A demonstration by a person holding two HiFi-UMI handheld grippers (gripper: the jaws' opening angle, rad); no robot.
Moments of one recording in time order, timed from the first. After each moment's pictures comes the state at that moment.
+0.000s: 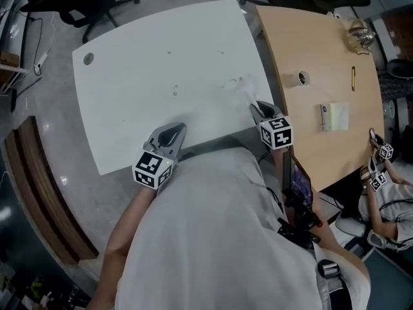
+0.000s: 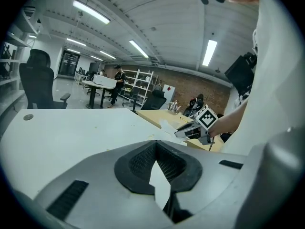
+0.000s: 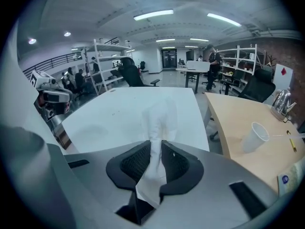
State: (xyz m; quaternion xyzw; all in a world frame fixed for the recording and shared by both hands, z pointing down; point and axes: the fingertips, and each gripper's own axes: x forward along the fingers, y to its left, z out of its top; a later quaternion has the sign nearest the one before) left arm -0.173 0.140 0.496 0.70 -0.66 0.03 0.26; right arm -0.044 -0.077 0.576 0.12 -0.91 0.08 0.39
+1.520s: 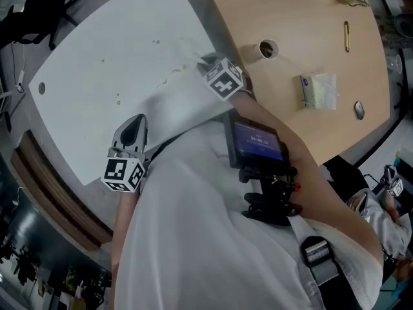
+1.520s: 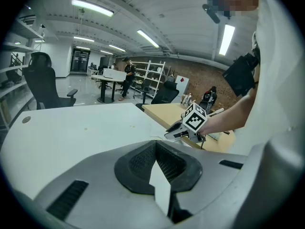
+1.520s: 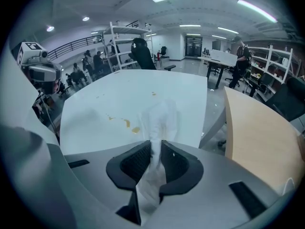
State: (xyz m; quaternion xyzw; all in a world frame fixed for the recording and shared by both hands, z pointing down) left arm -0.158 0.036 0.496 0.63 -0.70 0.08 0.31; right arm -0.103 -0.164 0.637 -0.01 -0.88 0.03 0.47
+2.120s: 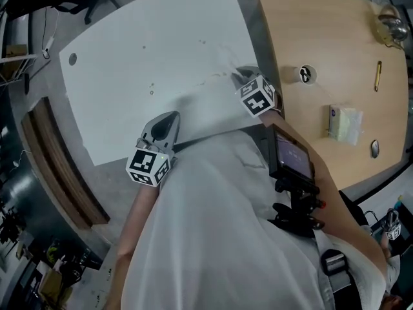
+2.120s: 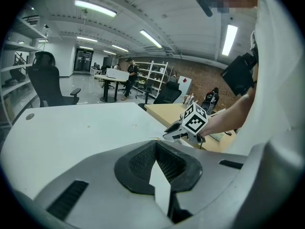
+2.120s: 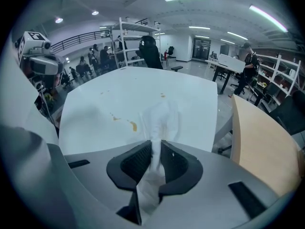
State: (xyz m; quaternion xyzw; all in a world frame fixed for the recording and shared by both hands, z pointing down) left arm -0.154 0.041 0.501 0.62 -0.71 0.07 0.32; right arm -0.114 -0.148 0.639 -0.04 -0.88 -0.01 0.47
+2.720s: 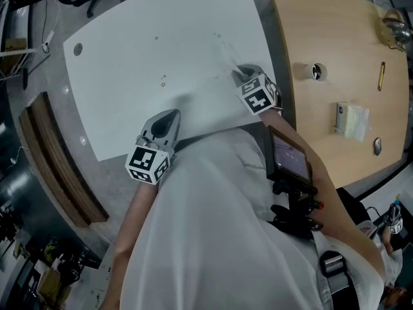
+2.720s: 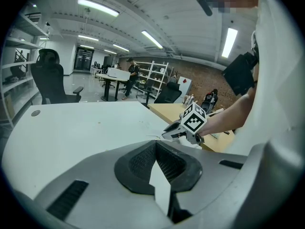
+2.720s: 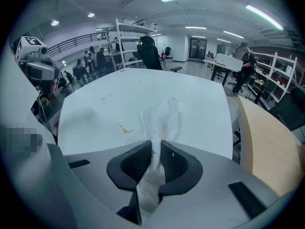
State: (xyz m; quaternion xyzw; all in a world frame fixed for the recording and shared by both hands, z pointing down) left arm -0.173 0.084 0.504 0.62 -0.71 0.07 0.32; right arm -0.136 -0.110 0.639 -0.02 -0.89 0.00 0.46
